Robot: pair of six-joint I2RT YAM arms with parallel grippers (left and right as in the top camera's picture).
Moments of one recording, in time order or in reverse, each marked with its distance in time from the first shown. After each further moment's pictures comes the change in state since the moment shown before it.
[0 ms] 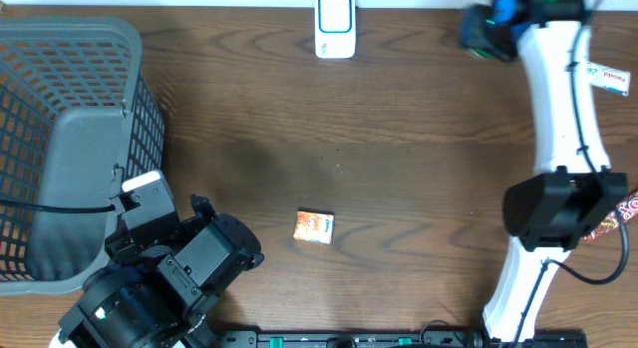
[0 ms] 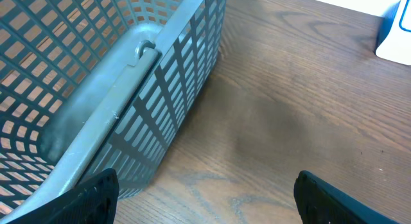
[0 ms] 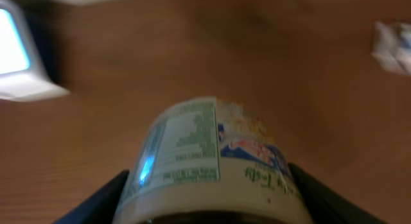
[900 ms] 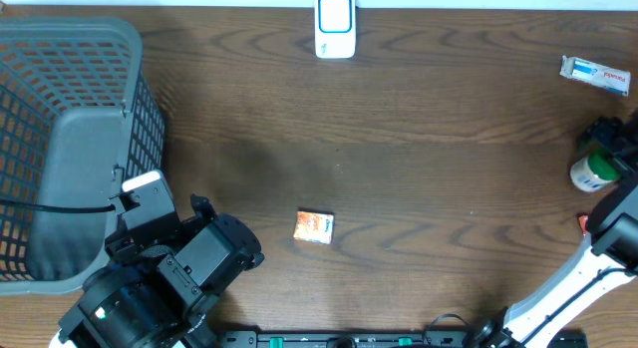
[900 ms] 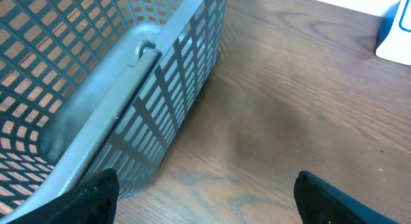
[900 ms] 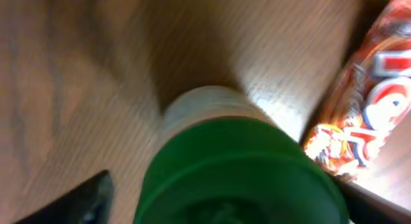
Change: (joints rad) left arm 0.000 0.000 0.000 0.000 0.000 0.000; right arm -0.634 0.062 -0.425 0.036 -0.052 0.080
